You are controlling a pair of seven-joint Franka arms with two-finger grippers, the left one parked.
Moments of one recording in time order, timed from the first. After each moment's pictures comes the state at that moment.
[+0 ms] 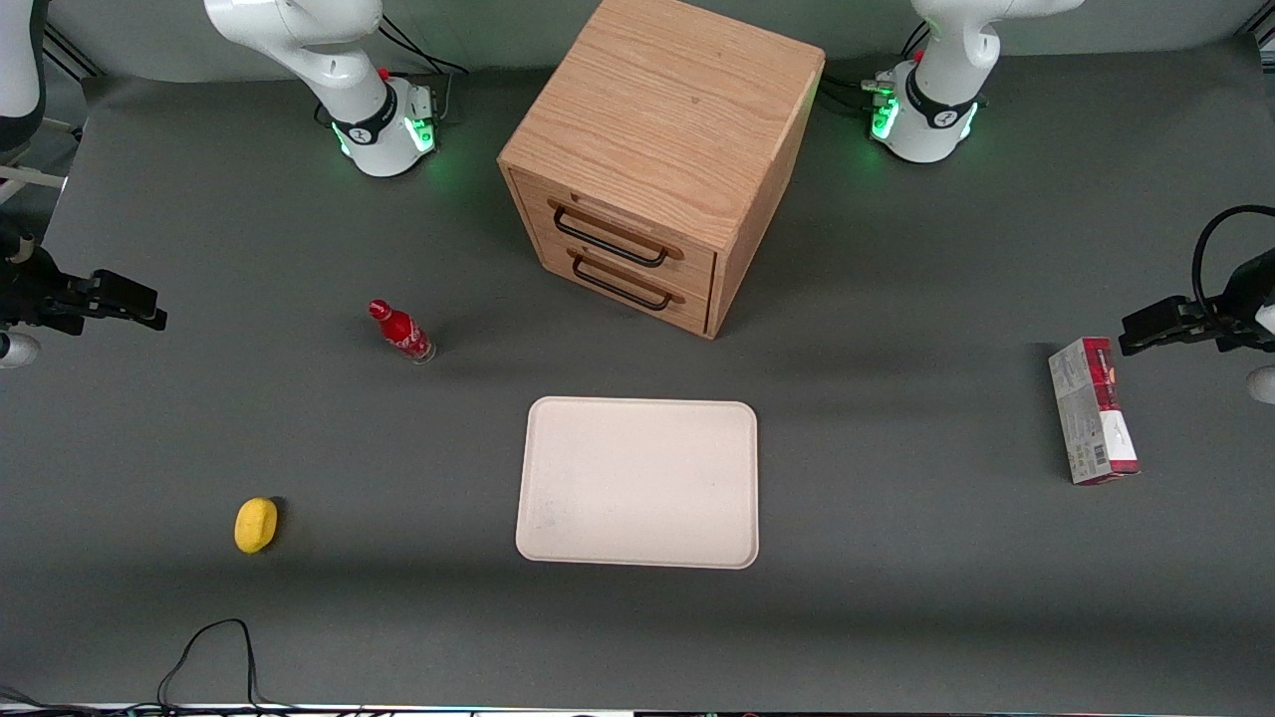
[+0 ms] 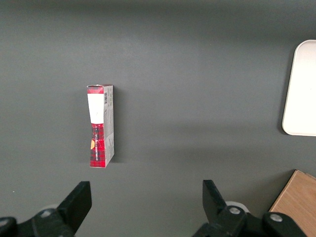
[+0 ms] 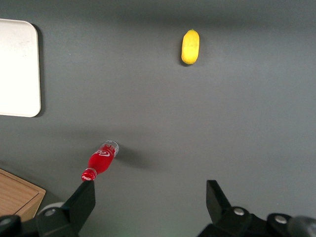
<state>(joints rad) 0.02 0.08 -0.09 -1.54 -0.01 1.57 -0.09</state>
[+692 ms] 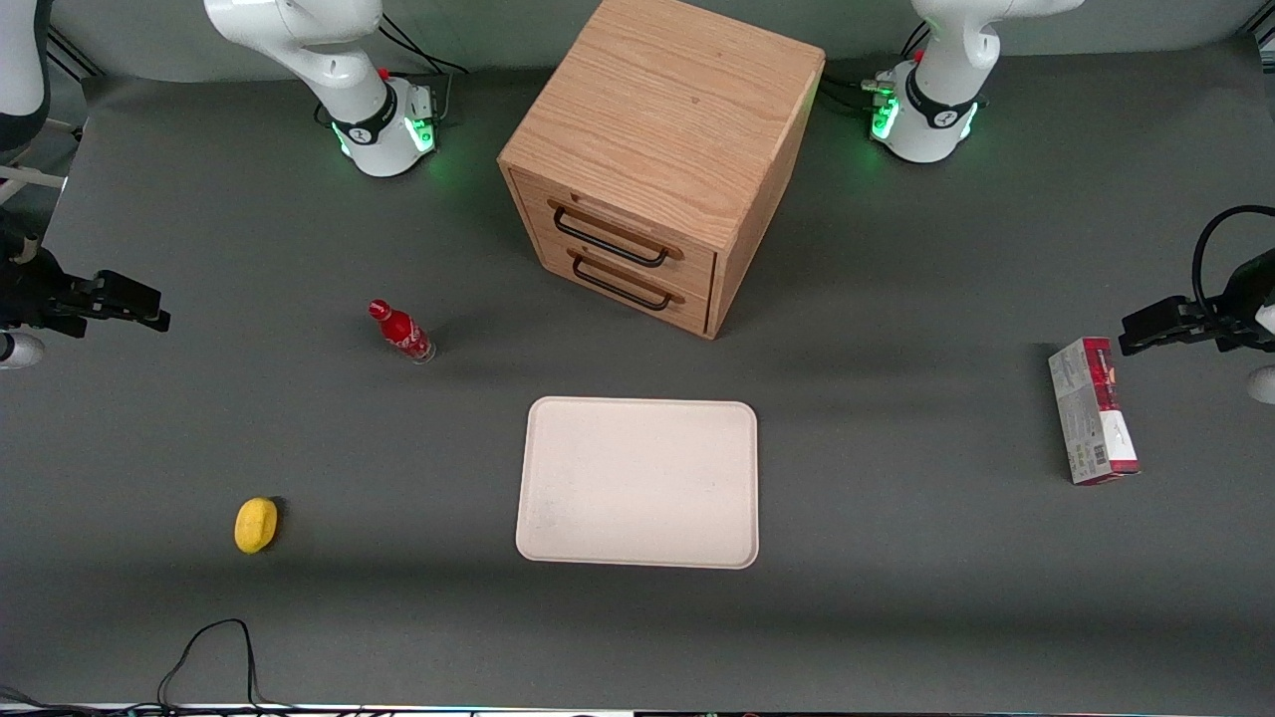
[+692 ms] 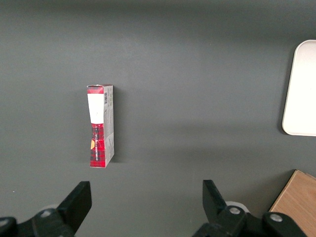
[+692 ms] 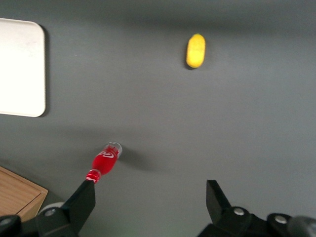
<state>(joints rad) 0.05 0.09 -0.08 -1.52 0.00 1.57 -0.09</state>
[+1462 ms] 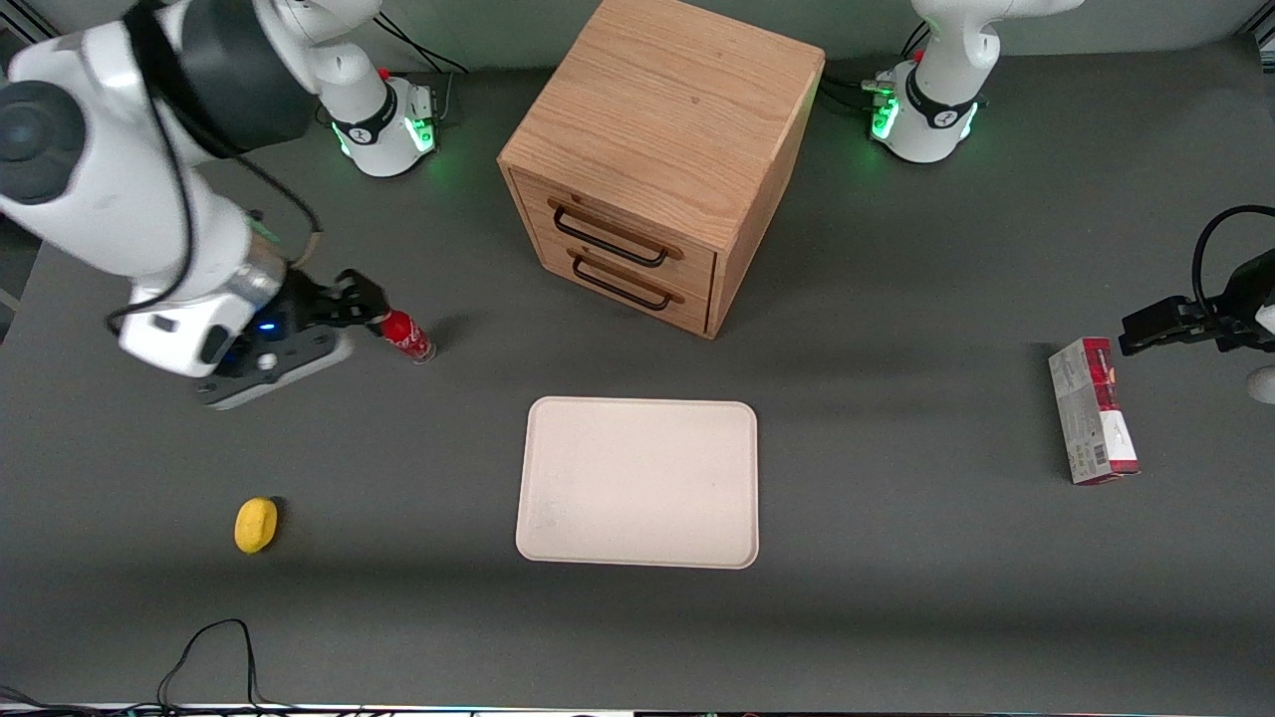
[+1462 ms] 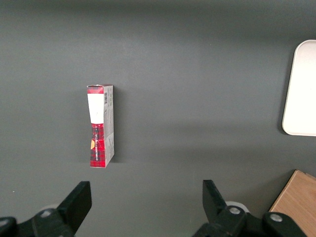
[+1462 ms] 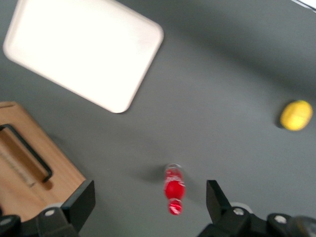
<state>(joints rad) 0.43 0.28 -0.07 -1.34 0.03 1.58 -0.09</state>
